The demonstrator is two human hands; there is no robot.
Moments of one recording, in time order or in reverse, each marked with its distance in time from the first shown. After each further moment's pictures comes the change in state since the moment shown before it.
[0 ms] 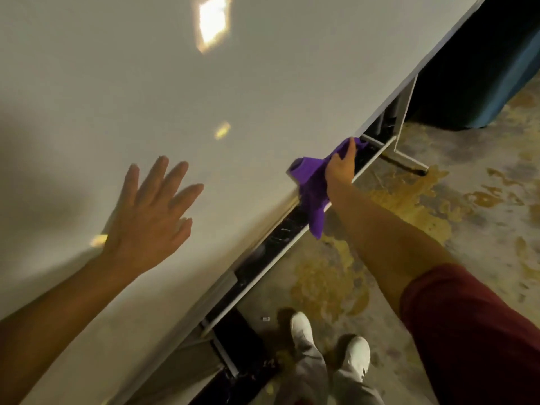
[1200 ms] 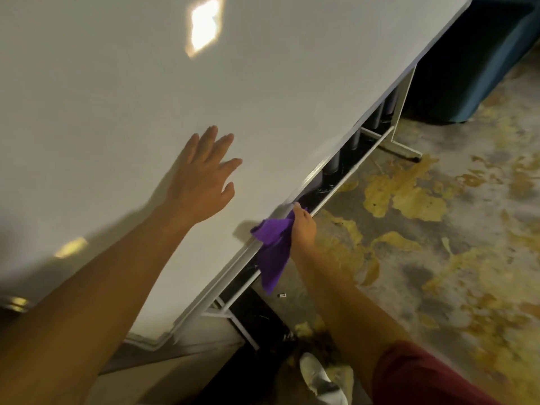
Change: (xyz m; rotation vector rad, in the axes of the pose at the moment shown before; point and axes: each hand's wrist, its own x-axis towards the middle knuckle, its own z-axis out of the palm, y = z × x) left_hand -0.151 -0.027 -0.017 -0.143 -0.166 -0.035; right_hand -0.298 0.230 0.098 0.219 -0.154 0.198
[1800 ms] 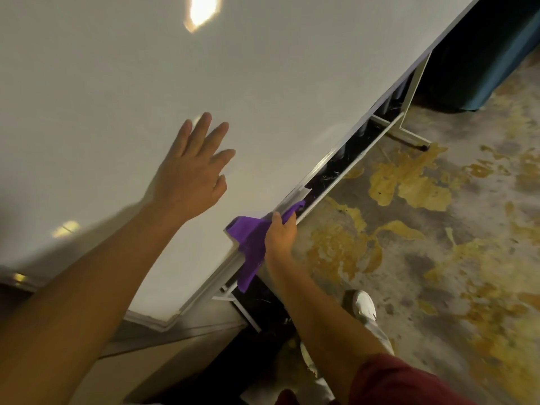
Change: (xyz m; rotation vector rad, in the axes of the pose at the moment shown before) left_hand -0.034 -0.032 0.050 0.133 0.215 0.032; right_hand -0.032 0.068 0.065 -0.040 0.096 0.023
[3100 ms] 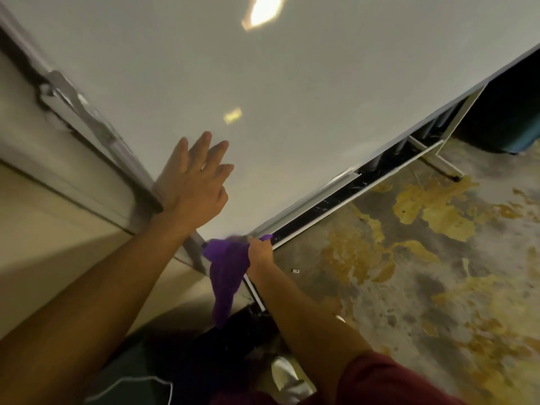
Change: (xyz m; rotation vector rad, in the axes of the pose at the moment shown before) left_hand -0.201 -0.007 0.003 0.025 -0.160 -0.308; right_hand -0.156 0.116 0.030 -0.236 -0.366 0.235
